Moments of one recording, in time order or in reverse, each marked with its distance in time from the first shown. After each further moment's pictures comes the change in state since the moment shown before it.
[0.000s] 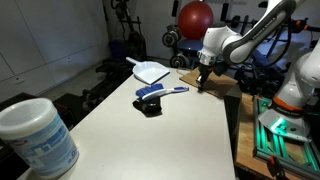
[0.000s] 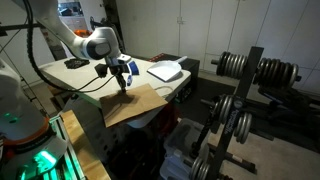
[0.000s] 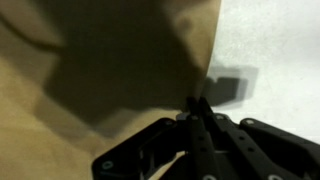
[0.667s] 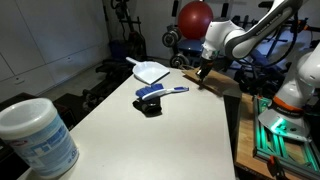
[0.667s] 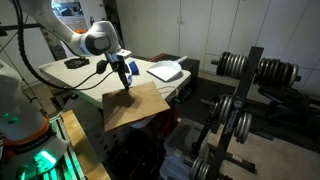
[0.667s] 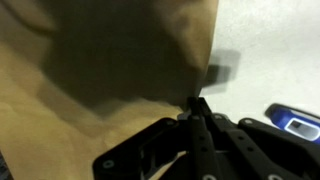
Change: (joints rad) arm -0.045 -0.074 0.001 0.002 -0.075 -0.035 0.158
